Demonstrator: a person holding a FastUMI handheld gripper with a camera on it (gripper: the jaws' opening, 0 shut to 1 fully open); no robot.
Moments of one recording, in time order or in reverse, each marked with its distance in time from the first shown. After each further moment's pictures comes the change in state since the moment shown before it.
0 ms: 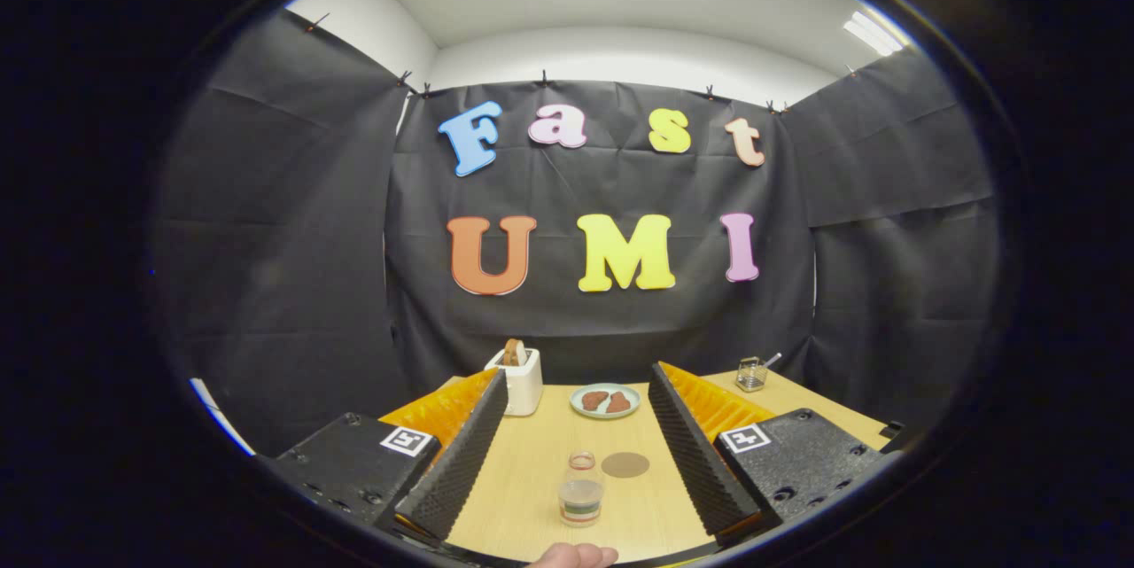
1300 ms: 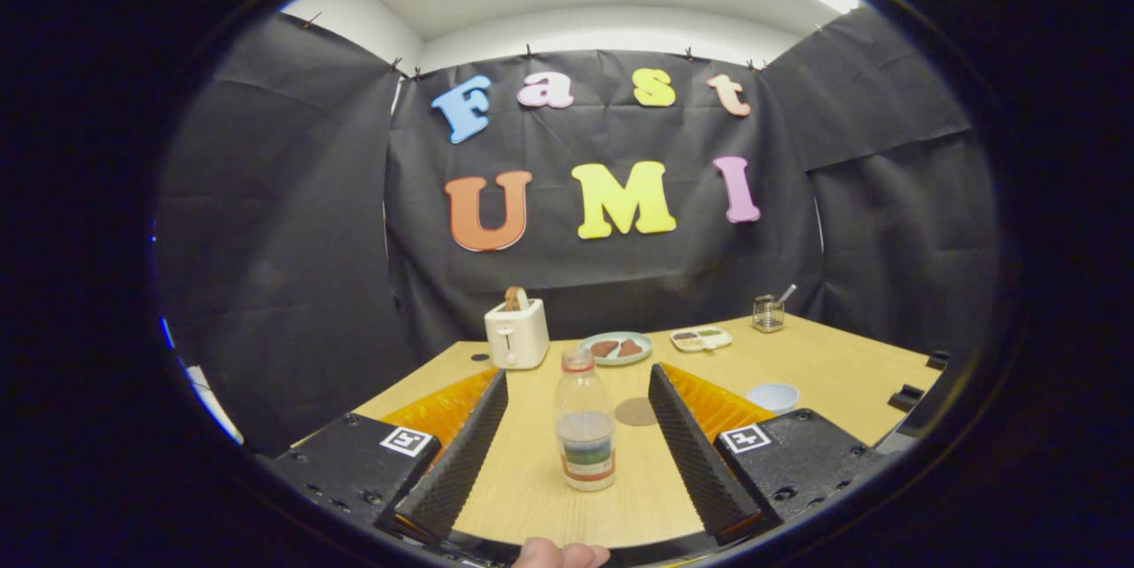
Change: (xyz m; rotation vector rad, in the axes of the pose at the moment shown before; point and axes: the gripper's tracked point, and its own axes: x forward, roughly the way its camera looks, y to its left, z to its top) arm 0.006 -0.011 -0.180 0.080 0.073 0.033
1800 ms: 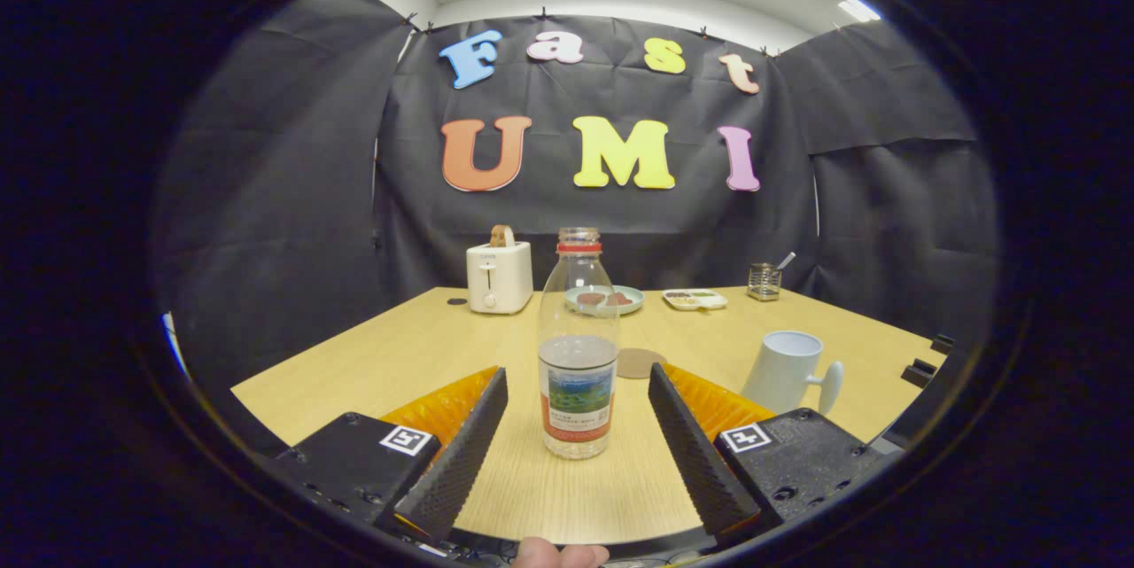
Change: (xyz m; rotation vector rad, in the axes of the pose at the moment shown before) arm 0.042 -0.001 -0.094 -0.100 0.082 -0.049
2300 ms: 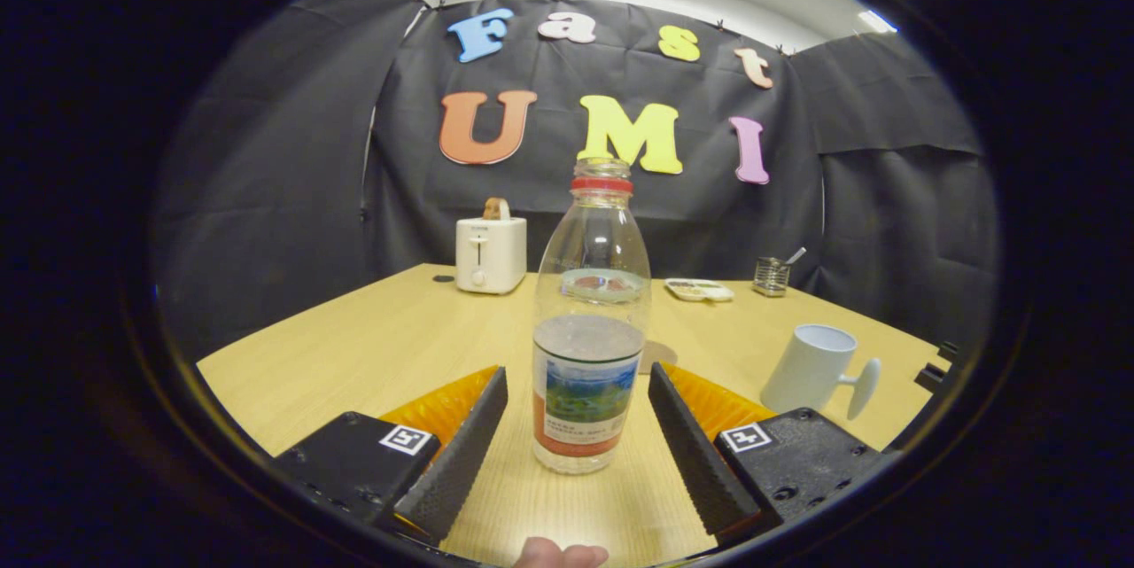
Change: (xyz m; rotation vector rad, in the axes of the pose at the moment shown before) arm 0.050 0.000 -0.020 -0.056 0.030 -0.030
